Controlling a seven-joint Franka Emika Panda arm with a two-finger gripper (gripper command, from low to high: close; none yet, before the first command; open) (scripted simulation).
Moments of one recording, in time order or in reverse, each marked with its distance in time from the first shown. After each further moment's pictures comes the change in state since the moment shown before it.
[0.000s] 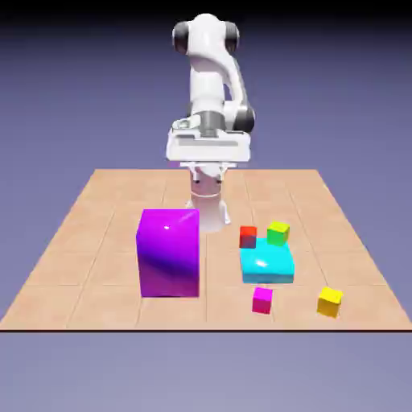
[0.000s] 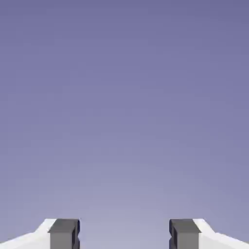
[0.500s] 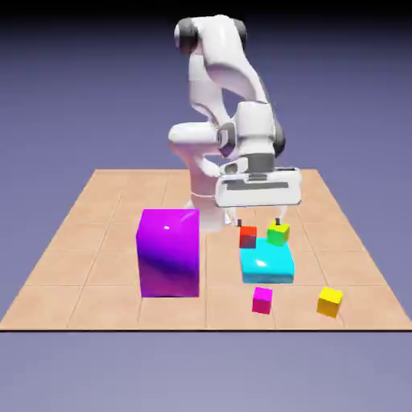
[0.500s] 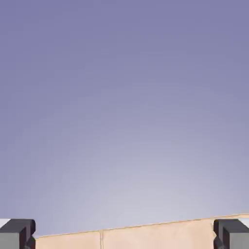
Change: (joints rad) arm 0.073 0.435 0.181 0.286 -0.221 -0.201 0.652
